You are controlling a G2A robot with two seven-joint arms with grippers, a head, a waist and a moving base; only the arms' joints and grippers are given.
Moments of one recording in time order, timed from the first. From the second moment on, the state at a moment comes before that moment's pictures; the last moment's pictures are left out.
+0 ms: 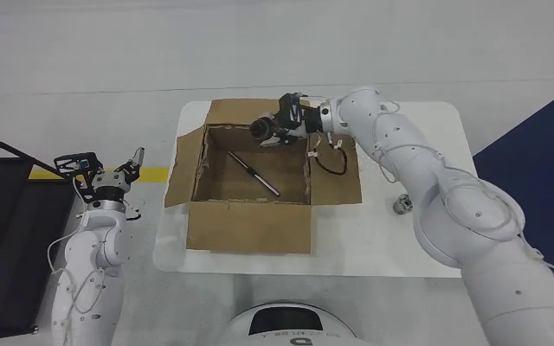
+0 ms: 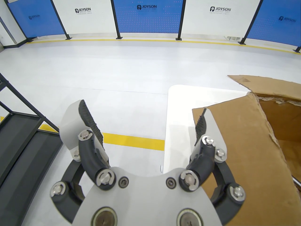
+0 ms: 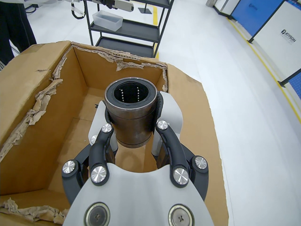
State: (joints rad) left arm 1.67 -1.25 -1.76 -1.72 1.19 0.01 -0.03; right arm -0.29 -1.42 0.19 -0.45 -1.42 -0.95 -0.87
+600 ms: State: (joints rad) left arm 1.67 -1.25 -1.76 -1.72 1.19 0.01 -0.03; right arm -0.34 -1.32 0.26 -0.54 -1.37 -0.95 -0.86
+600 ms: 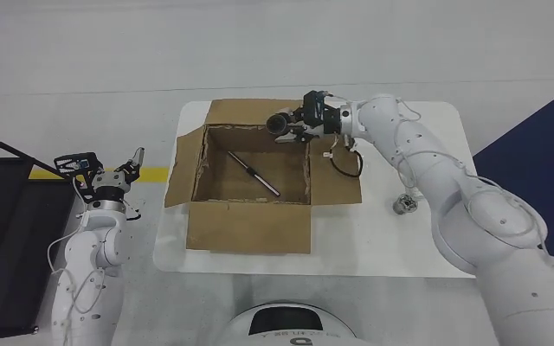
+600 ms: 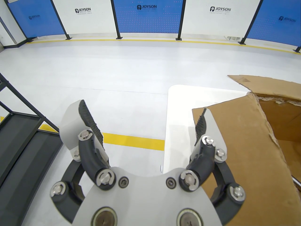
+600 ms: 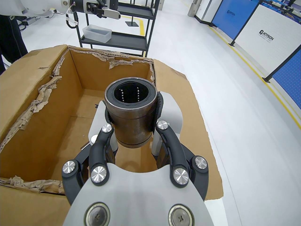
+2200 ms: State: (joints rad) left arm 1.67 -1.25 -1.76 -1.72 1.19 0.01 -0.03; right arm -1.20 -0.67 0.90 -0.90 -0.69 -0.81 -0.93
